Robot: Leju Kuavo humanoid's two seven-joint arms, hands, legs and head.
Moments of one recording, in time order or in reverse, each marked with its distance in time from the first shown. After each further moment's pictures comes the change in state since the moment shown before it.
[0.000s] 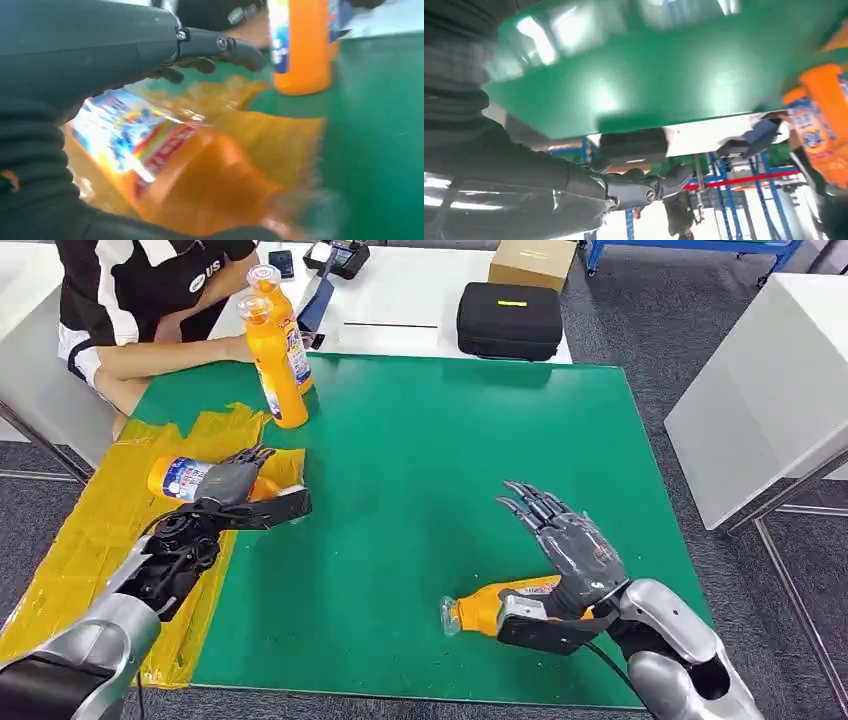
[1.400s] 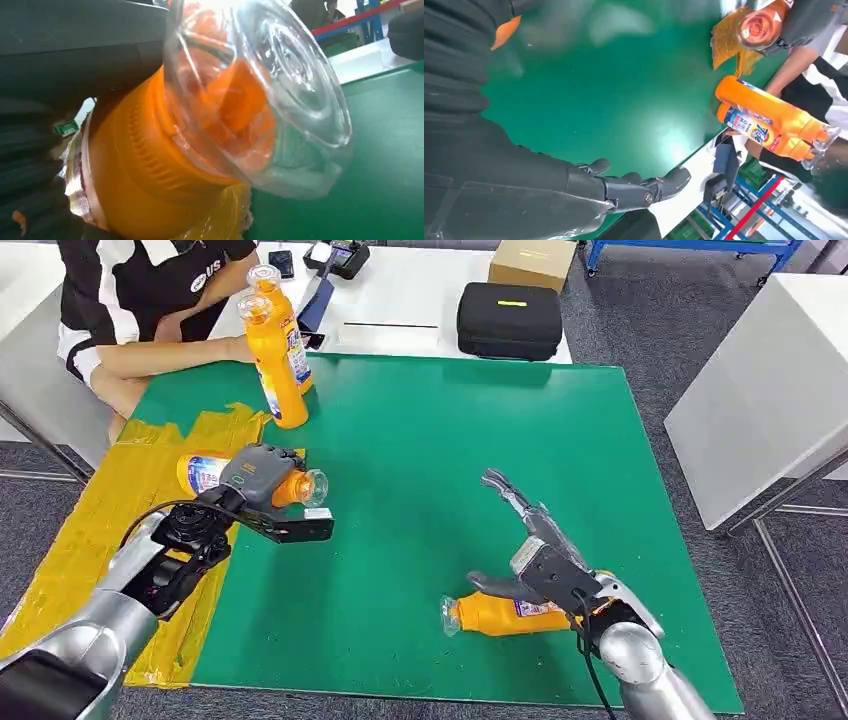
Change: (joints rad) left arm -0.012 0.058 -0.261 -0.186 -0.205 0.016 -0.049; right arm -0.076 0.162 0.027 0.218 -0.573 -0.041 -0.008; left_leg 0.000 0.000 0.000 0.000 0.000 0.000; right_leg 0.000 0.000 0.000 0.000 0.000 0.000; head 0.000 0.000
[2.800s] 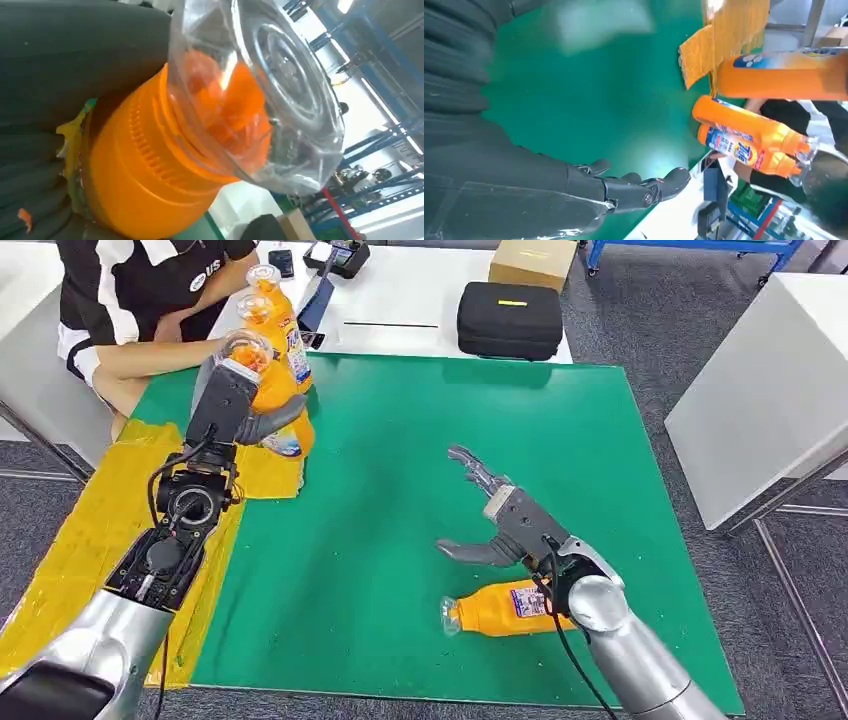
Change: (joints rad) left arm 0.036 -0.078 0.157 -0.377 0.930 0.246 0.051; right arm -0.206 0.035 0.149 0.177 -0.229 -0.031 0.046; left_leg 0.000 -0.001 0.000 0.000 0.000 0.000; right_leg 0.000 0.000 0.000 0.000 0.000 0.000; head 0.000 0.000
